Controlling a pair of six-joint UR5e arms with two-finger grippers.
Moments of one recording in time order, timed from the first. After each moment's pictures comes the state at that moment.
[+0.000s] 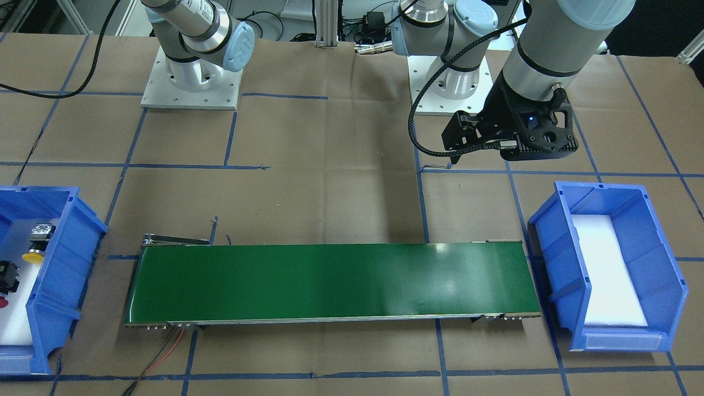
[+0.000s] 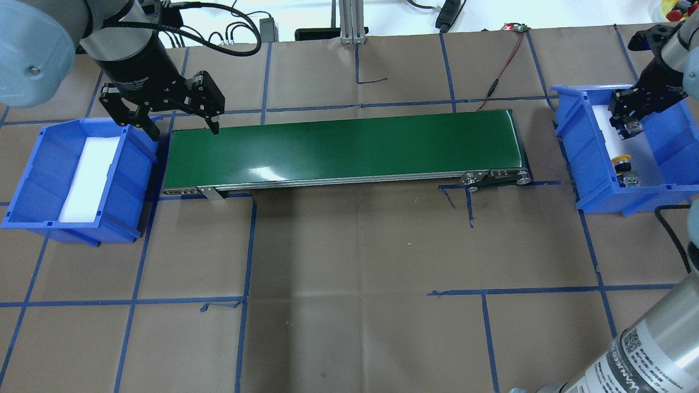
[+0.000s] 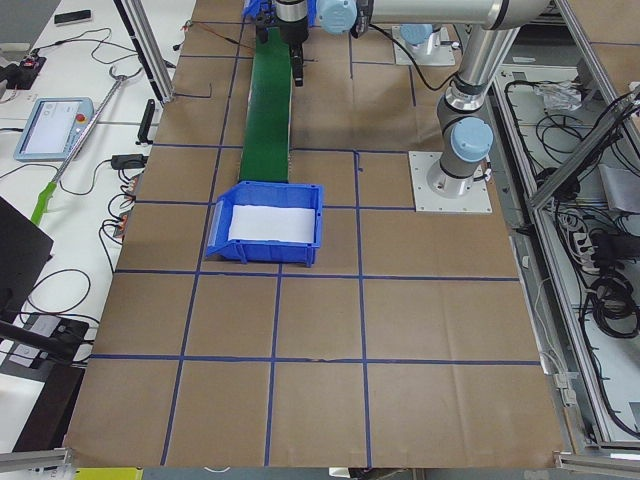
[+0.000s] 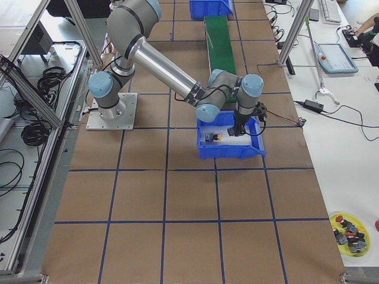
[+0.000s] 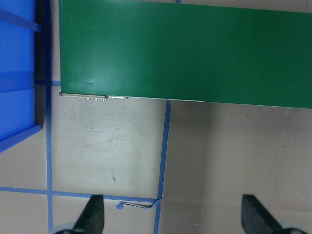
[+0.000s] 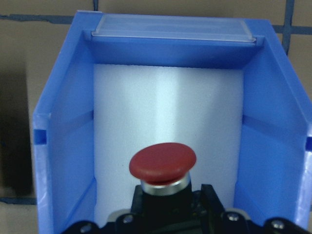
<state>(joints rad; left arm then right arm) -1.55 -1.64 -1.51 -1.62 1.57 -0.07 1.08 -1.04 1.49 -2.03 -1.58 -0.52</state>
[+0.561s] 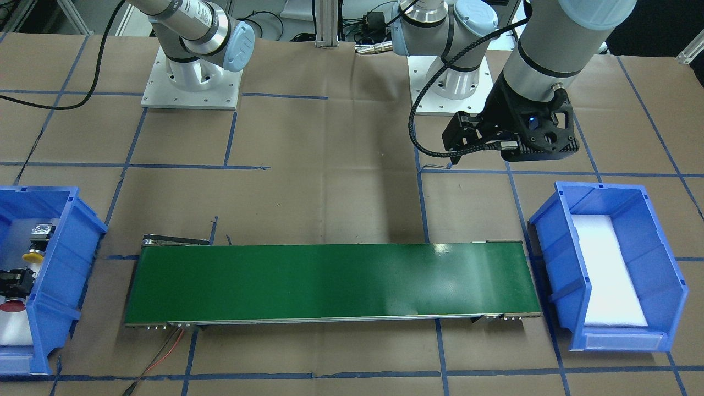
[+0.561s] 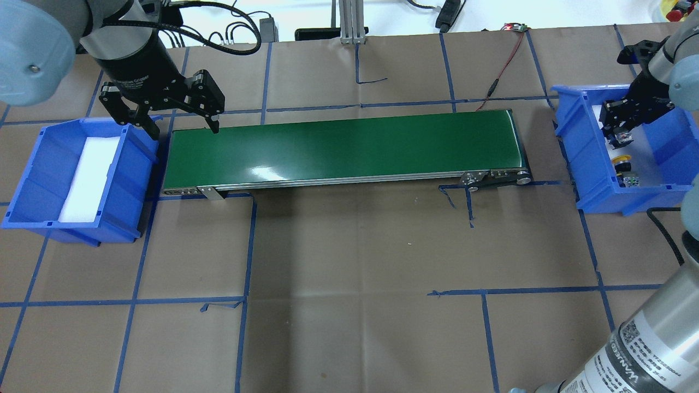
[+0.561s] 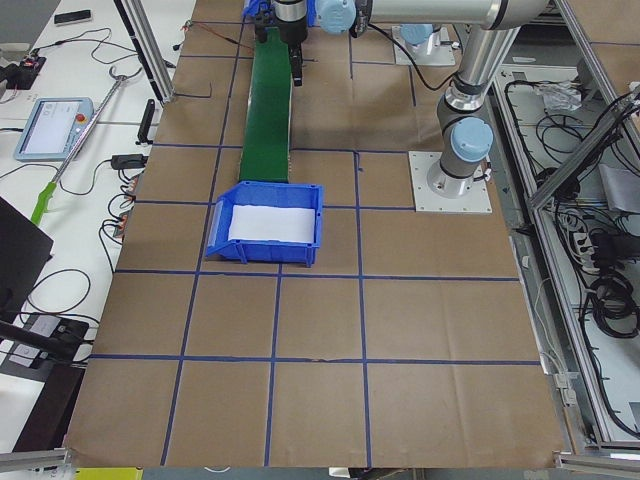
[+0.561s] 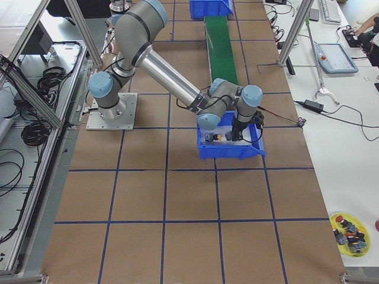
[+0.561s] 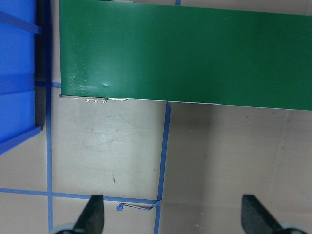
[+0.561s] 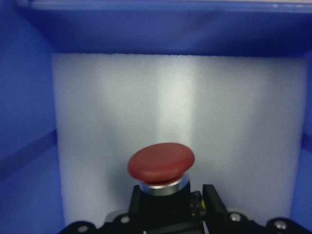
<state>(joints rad) -1.55 -1.64 -1.51 -1.62 1.57 -0.07 1.08 -0.99 1.49 -2.04 -1.58 -0.52</state>
